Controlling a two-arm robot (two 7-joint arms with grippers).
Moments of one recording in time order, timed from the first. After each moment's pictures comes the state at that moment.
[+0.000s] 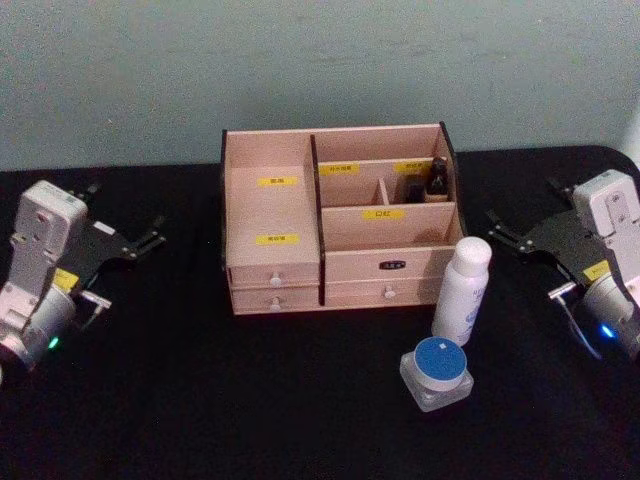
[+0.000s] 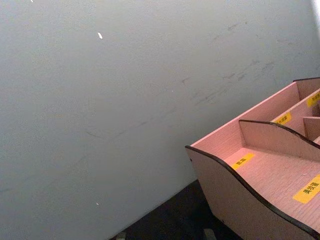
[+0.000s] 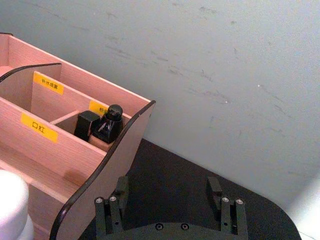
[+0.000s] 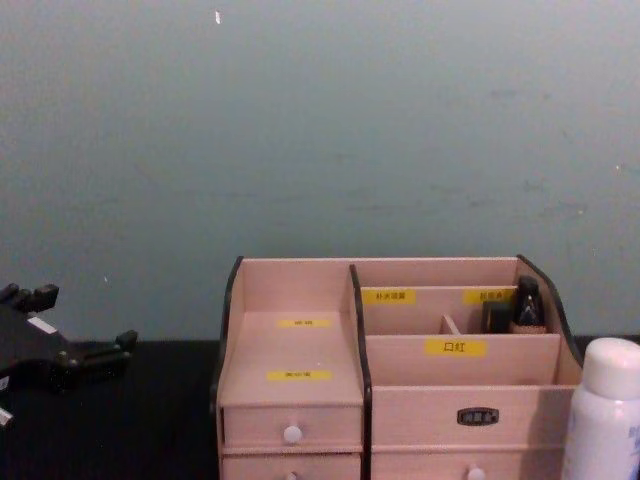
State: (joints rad) left arm -0.20 0.60 0.45 -1.41 -0.25 -0.12 0.03; right arm 0.20 0.60 -0.45 -1.41 0.25 -0.12 -0.03
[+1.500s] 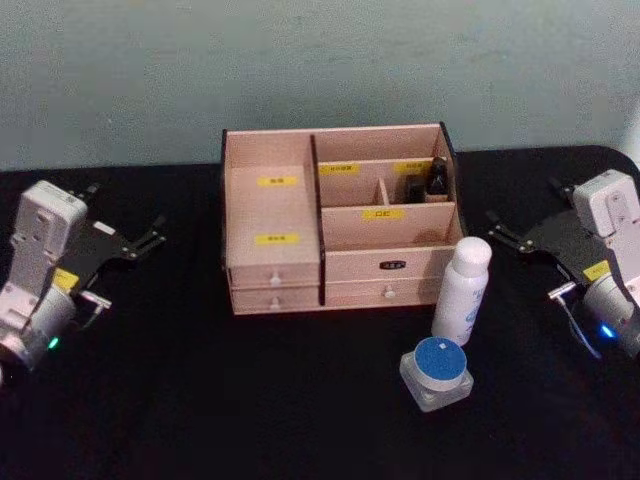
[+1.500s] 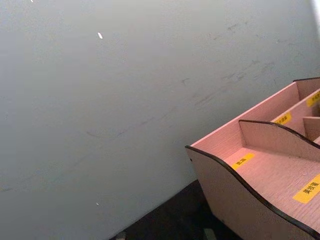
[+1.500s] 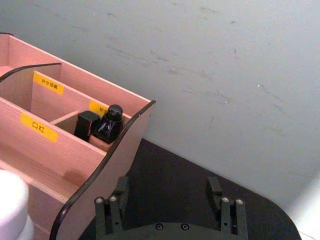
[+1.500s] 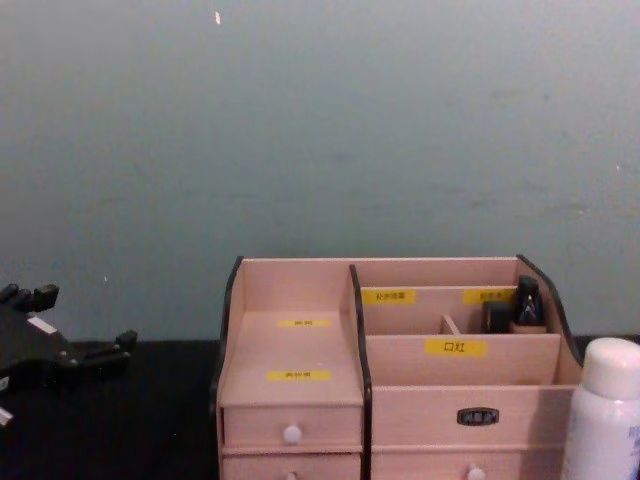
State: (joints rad) left arm -0.20 0.60 0.45 -1.41 -0.25 -0.12 0.03; right arm 0.20 0.60 -0.45 -1.41 0.25 -0.12 -0.03
